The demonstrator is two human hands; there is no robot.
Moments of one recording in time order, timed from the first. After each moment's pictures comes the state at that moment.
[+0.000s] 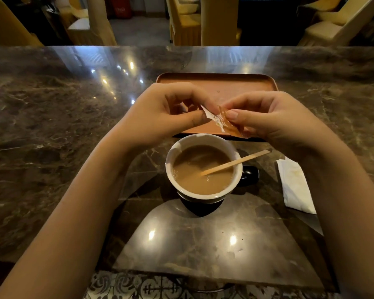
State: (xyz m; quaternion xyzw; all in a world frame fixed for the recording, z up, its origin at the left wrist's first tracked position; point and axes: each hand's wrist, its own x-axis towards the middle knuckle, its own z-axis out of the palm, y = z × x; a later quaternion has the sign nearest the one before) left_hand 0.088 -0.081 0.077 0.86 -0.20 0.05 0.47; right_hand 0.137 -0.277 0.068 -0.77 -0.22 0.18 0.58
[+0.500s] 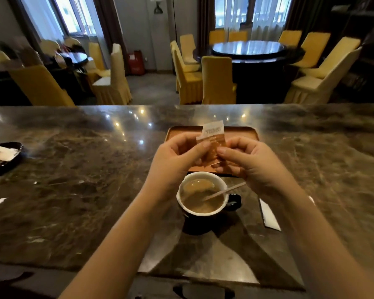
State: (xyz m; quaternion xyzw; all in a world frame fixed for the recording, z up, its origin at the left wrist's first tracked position) left_hand 0.035 -0.120 0.110 0.69 -0.01 0.10 0.71; right_hand 0.087 -0.272 0.103 -0.61 -0.16 0.17 0.76
